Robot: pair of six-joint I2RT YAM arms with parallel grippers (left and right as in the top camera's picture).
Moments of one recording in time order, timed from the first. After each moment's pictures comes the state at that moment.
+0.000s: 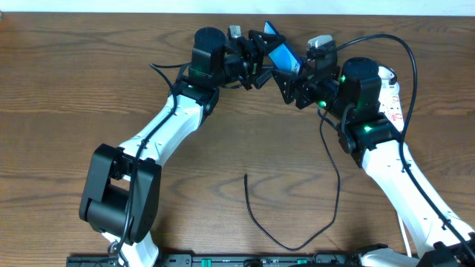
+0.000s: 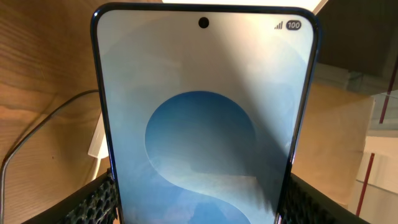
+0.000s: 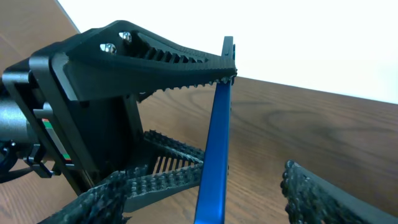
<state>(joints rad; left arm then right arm) -0.39 1.86 1.30 0.33 0.70 -1.64 0.27 1.41 1.00 0.06 -0.38 0.13</state>
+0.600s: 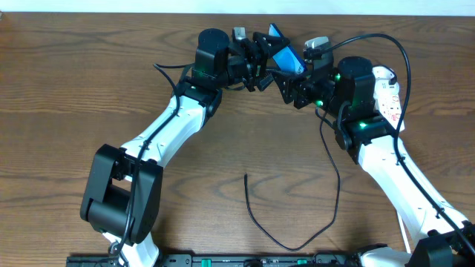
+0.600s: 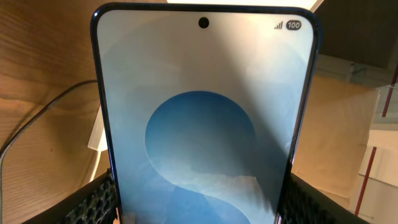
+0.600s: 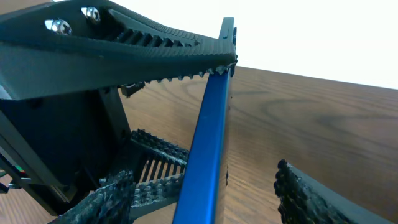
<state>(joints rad) -0.41 1.86 1.30 0.33 0.71 -1.64 0.27 1.46 1.00 0.07 -0.38 0.13</state>
